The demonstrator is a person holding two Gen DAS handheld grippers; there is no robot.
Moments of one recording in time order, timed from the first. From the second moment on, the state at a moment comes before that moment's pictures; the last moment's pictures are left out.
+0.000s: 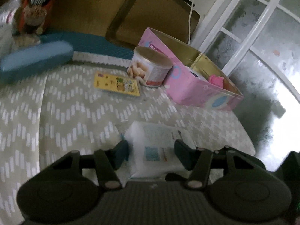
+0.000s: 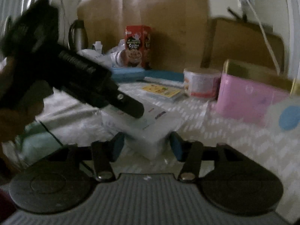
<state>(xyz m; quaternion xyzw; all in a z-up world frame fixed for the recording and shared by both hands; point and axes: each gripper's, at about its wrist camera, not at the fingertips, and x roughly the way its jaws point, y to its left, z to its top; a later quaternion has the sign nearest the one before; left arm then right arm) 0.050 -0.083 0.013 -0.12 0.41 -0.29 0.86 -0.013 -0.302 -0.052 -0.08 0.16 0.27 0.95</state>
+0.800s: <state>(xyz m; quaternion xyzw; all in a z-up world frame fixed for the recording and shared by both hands) 0.088 -0.183 0.085 -0.04 0.27 -0.31 0.91 0.056 -0.397 -0.002 0.01 0.01 0.00 1.00</state>
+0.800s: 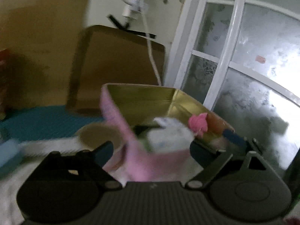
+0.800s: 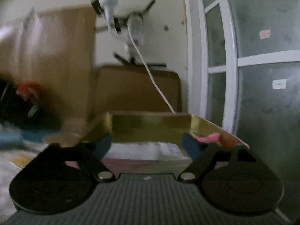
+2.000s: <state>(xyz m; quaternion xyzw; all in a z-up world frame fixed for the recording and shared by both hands) 0.041 0.040 0.006 -0.18 0.30 -0.16 0.92 0.071 -0.222 -0.033 -0.04 0.24 0.35 0.90</state>
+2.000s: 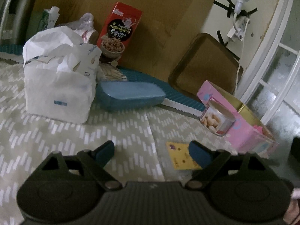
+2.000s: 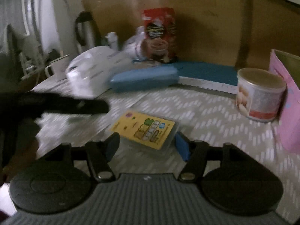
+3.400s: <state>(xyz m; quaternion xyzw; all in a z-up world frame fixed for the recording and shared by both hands) 0.142 -0.260 0.073 -0.06 0.32 -0.33 0.89 0.150 -0.406 0.001 -0.10 0.11 -0.06 0.99</state>
